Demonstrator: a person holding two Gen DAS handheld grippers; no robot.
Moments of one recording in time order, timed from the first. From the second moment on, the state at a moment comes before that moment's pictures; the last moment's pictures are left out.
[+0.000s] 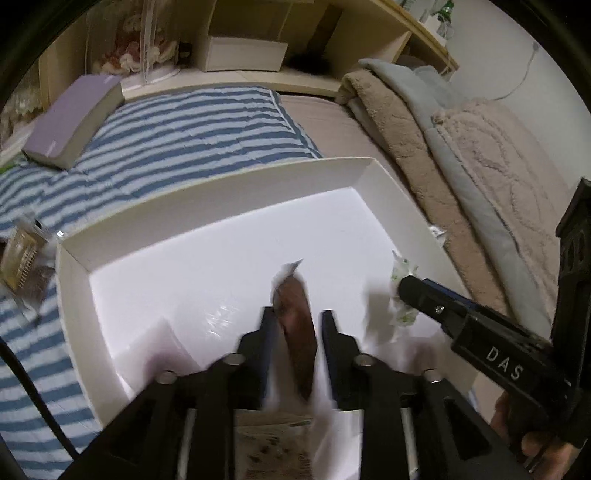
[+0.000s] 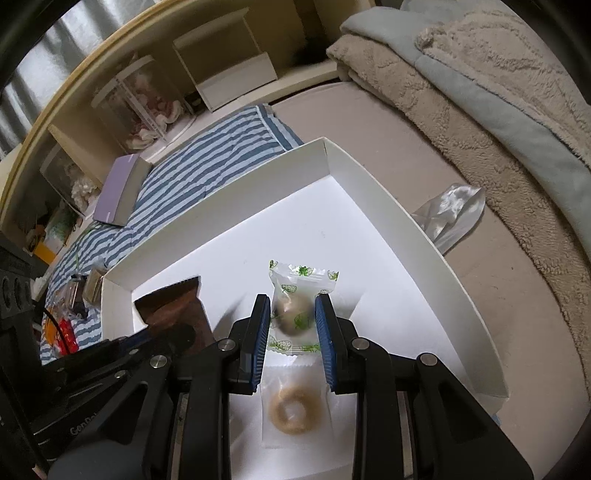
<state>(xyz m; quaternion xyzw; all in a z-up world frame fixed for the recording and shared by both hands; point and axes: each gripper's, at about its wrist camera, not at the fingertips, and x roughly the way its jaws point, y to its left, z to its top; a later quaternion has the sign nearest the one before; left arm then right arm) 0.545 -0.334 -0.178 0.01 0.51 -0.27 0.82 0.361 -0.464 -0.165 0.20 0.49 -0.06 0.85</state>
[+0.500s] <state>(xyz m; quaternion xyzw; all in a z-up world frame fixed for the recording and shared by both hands) 0.503 -0.311 -0.169 0.05 0.47 -0.25 0.85 0.345 -0.473 -0.154 0.16 0.49 -0.10 0.85</state>
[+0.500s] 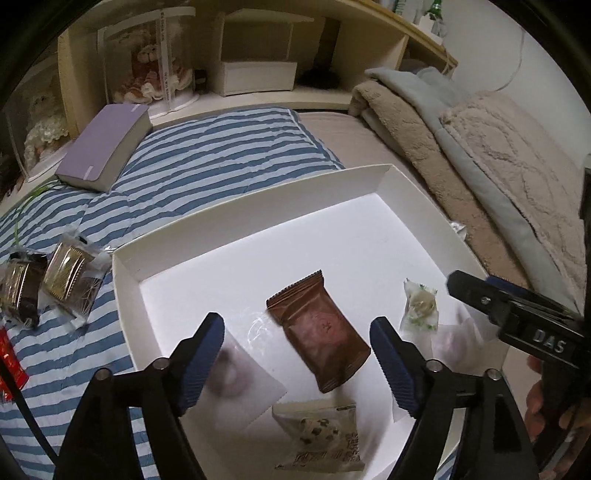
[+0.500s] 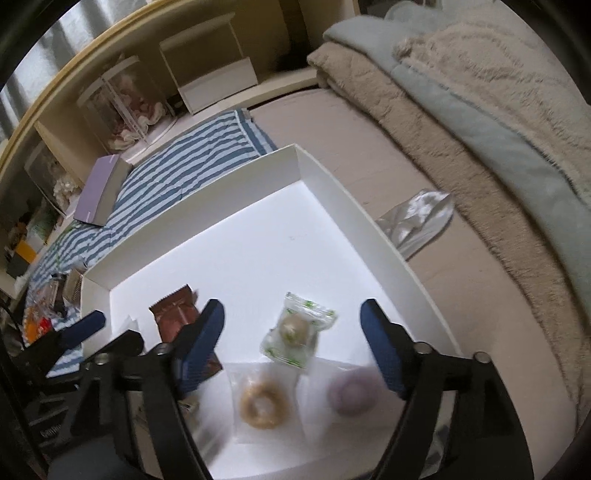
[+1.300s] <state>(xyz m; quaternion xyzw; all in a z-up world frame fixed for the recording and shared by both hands) 0.449 -0.265 -0.109 0.05 0.43 -0.22 0.87 0.303 -0.451 -0.114 0.11 0.46 -0.10 0.88</state>
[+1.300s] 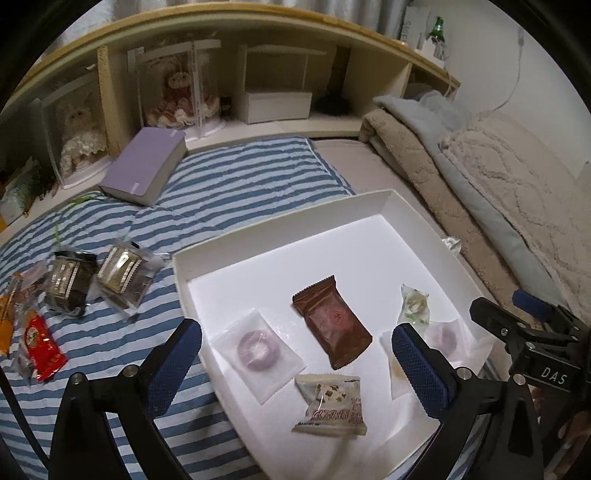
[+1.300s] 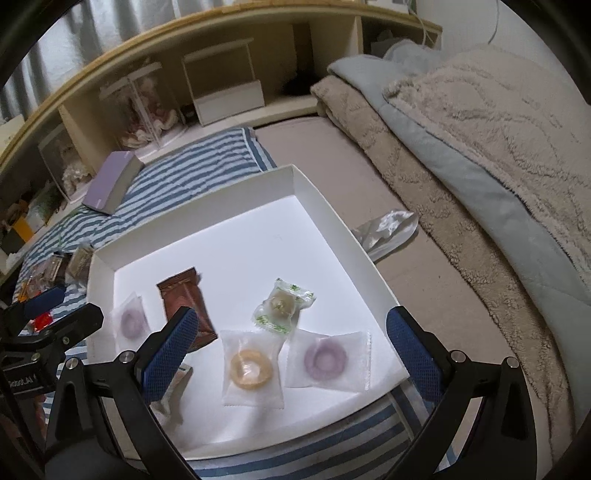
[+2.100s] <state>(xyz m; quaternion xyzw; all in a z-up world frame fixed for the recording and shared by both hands) 0.364 -0.147 0.011 0.03 0.35 -0.19 0.92 0.280 -0.394 -0.017 0.07 0.38 -0.07 0.92</state>
